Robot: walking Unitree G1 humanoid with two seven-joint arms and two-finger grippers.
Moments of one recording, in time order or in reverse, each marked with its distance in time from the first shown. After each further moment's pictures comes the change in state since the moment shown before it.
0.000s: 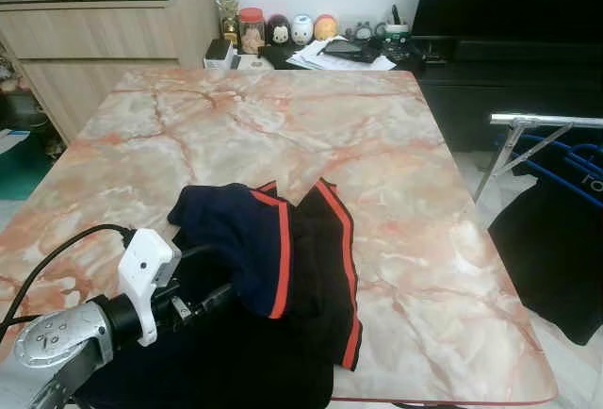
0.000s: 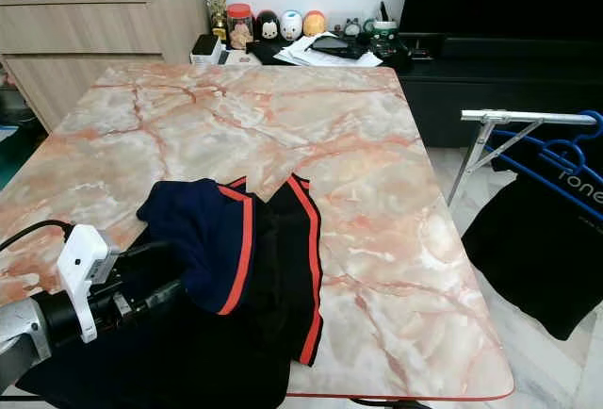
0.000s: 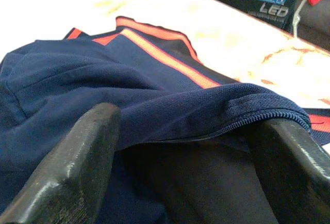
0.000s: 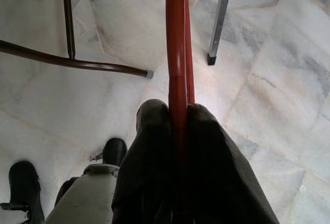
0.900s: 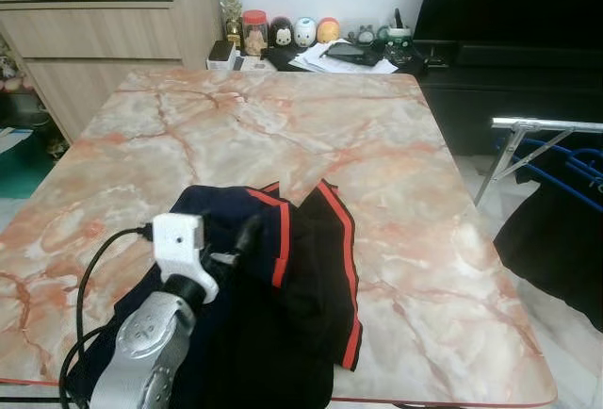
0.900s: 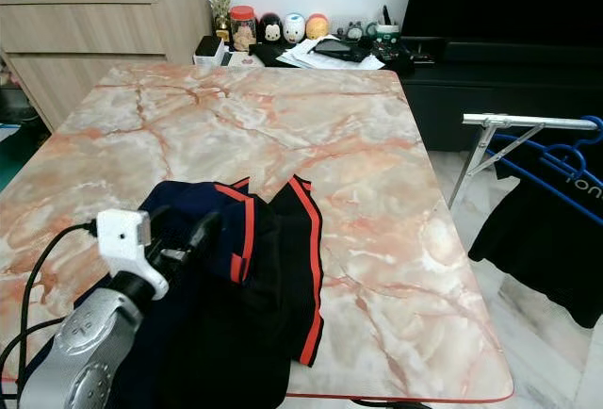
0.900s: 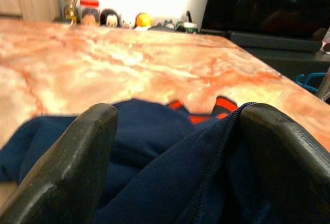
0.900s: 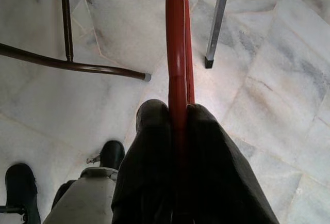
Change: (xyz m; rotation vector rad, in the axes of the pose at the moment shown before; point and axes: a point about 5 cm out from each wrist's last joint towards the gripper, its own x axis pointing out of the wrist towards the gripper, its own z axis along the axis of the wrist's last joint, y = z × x) left arm 0.062 0.007 -0.001 -0.169 -0.339 0.545; right arm 0.000 -0.001 0.001 -0.001 -0.002 -0.002
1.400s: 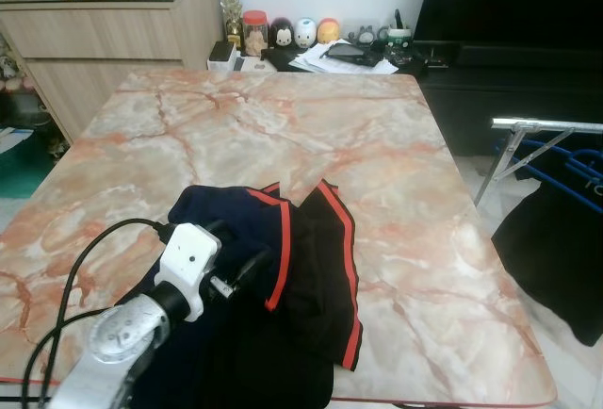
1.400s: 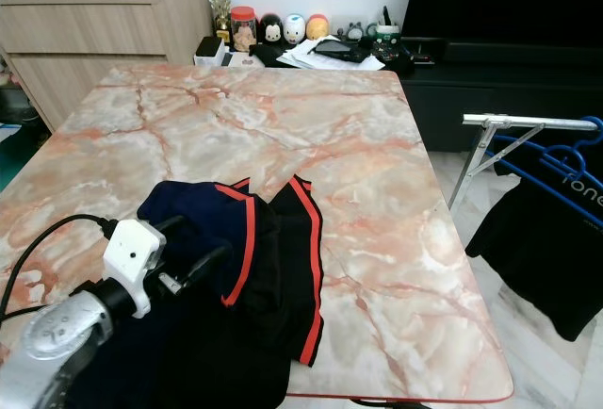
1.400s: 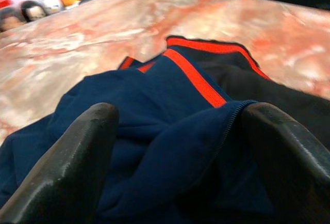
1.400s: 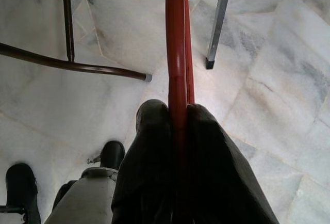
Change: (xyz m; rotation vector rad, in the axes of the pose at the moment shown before) left arm -0.025 0.012 0.007 0.347 0.192 -0.379; right arm 0.000 0.000 0.000 0.000 0.000 0.003
